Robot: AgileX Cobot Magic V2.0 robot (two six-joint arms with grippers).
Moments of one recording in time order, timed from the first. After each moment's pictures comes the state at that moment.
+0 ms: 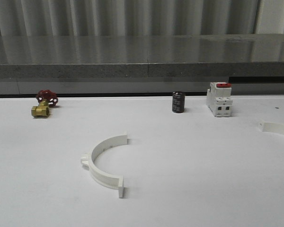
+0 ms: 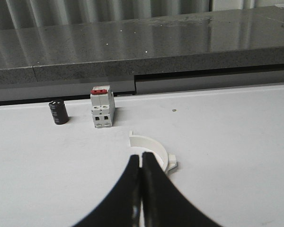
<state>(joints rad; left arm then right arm) -0.10 0.55 -0.54 0.05 0.56 -0.12 0.00 -0.01 0.03 -0.08 0.14 0.21</state>
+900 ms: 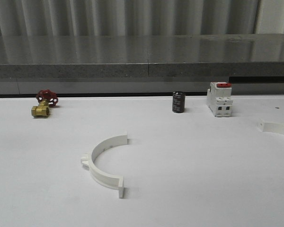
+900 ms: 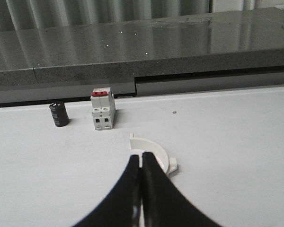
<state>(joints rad) -0.10 0.47 -0.48 -0.06 0.52 0.00 0.00 -0.01 0.03 -0.08 0.11 0.21</state>
